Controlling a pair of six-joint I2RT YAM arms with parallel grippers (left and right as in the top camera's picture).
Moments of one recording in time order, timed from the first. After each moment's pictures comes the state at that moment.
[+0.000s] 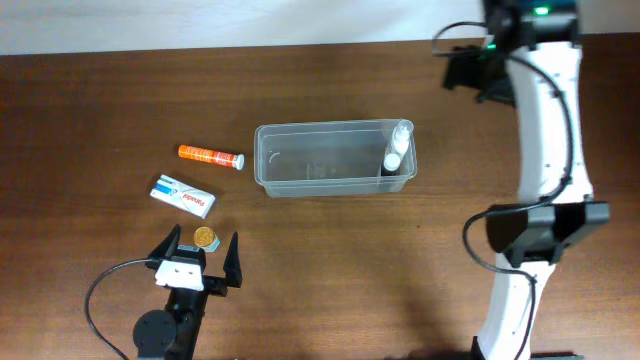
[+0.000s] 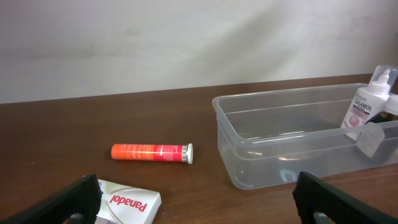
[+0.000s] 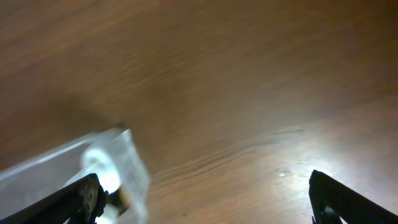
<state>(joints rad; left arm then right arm) -0.05 0.01 0.02 -0.07 0.13 0.01 -0.01 2.23 2.61 -1.68 0.14 0.40</state>
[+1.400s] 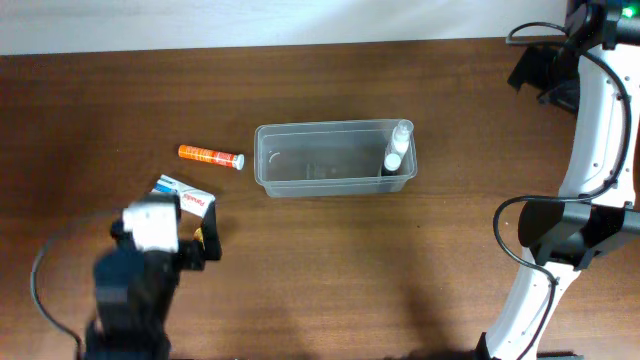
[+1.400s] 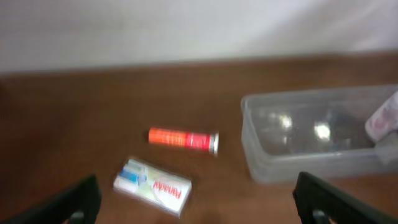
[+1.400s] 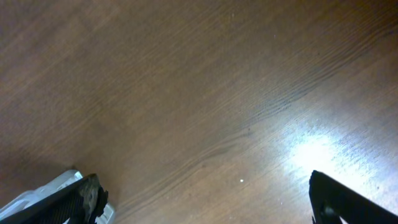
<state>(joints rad) -0.05 0.66 0.73 -0.53 0.01 0.02 -0.22 2.23 2.61 -1.68 0.14 0.40</state>
